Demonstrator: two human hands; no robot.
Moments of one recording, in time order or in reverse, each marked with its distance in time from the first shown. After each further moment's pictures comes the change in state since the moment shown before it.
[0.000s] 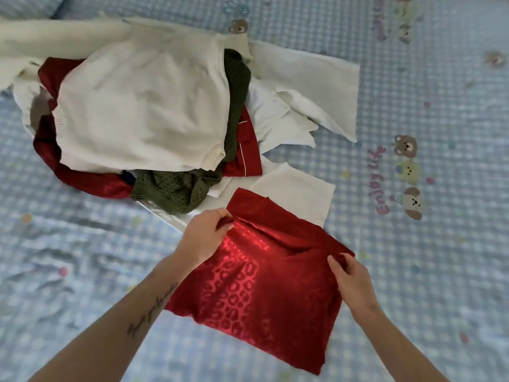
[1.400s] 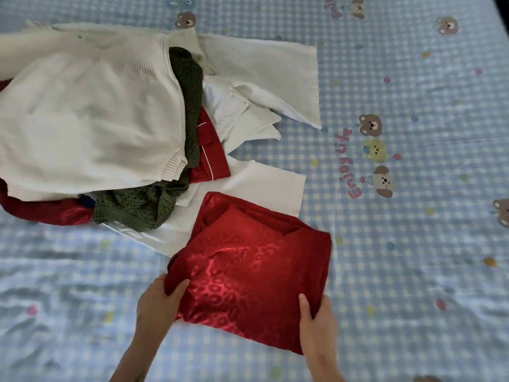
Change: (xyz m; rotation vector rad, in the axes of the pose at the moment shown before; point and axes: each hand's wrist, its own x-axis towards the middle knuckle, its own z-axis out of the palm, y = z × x) left_hand -0.080 -0.040 0.032 -0.063 0.061 -0.562; right_hand -0.088 0.025 0.041 0.006 0.182 0.329
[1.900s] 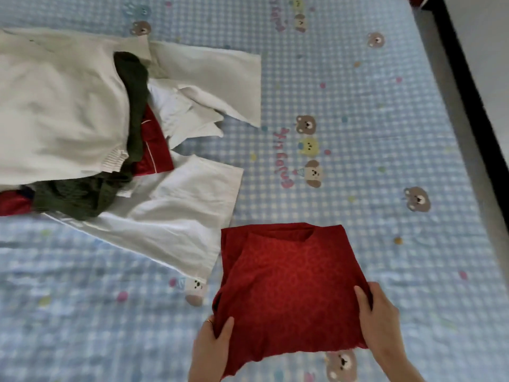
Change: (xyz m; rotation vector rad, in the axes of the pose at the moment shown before) left_hand -0.181 0.070 0.165 -0.355 -0.239 -0.191; right_hand 0.080 0.084 -0.232 -0.201 0.164 -0.300
